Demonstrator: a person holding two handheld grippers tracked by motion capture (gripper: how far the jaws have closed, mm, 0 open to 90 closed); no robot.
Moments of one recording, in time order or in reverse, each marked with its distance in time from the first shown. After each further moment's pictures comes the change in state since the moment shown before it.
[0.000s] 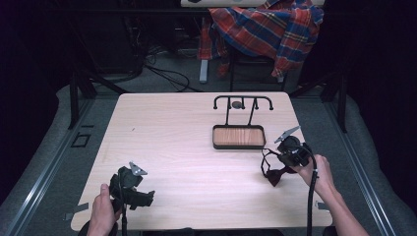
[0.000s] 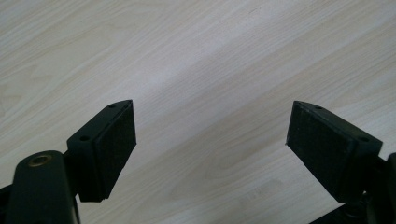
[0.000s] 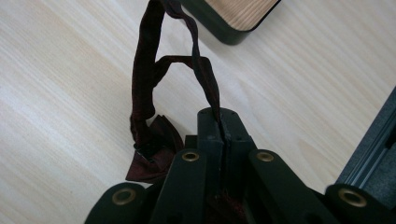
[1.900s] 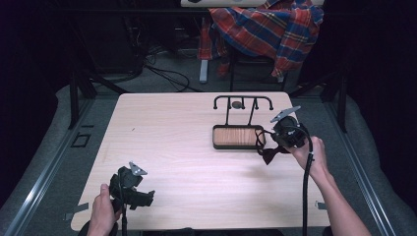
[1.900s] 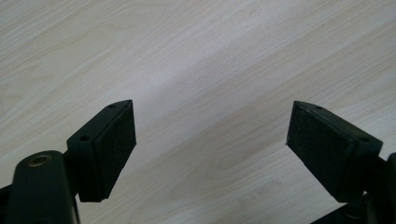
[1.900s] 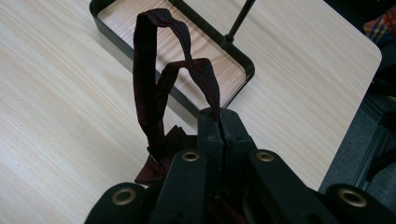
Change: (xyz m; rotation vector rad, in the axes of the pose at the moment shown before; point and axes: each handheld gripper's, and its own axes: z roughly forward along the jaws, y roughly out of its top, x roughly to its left) left arm 0.000 0.000 0.000 -0.003 0.000 -0.003; right arm -0.009 0.048 -0.030 -0.160 -0.046 0.007
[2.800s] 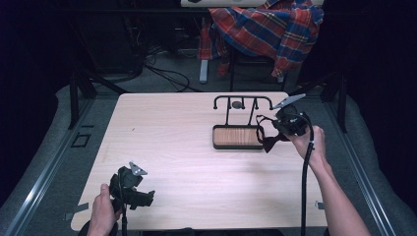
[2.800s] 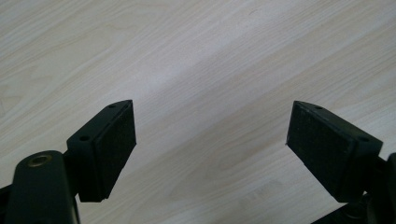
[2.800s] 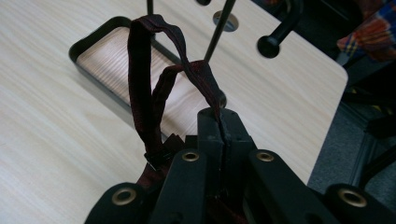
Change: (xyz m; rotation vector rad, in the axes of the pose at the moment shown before) left arm 0.000 0.000 0.000 -0.001 -0.001 0.003; right arm -0.020 0.021 -0.006 -0.070 -0.039 0.046
